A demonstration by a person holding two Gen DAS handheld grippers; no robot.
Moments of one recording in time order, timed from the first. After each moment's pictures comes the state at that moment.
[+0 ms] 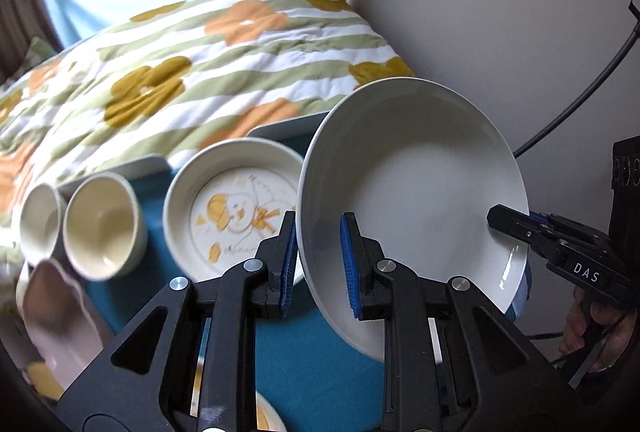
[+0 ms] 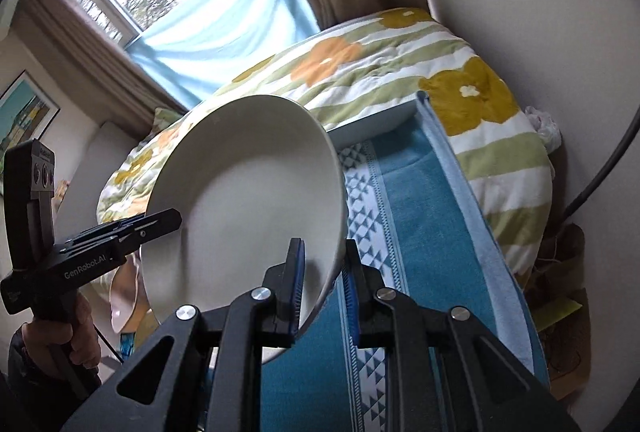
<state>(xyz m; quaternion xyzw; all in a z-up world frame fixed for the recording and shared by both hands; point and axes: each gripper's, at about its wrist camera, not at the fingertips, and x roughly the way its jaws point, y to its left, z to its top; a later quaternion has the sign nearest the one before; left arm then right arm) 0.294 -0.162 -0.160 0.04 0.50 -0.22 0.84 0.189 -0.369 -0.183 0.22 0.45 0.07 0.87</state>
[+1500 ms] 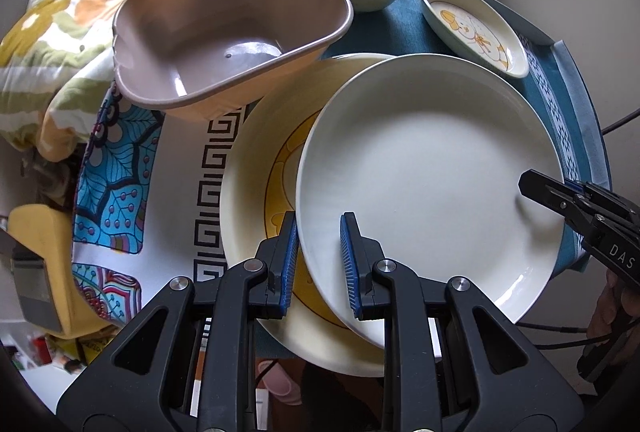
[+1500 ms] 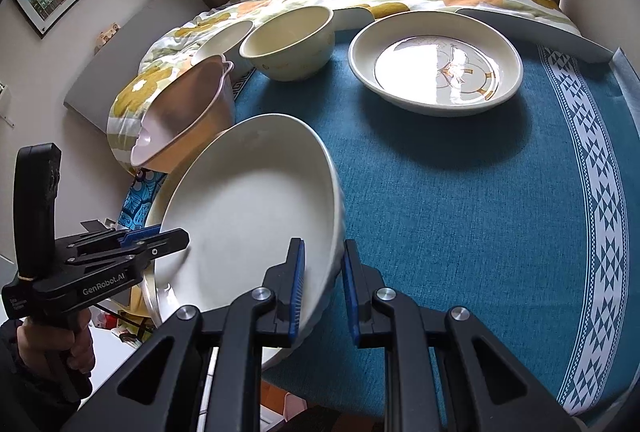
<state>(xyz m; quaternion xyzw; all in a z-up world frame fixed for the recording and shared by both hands) 0.171 0.067 -0.281 -0.04 0.58 -0.06 0.81 0.152 -0.142 -0.268 0.08 0.52 0.19 0.83</state>
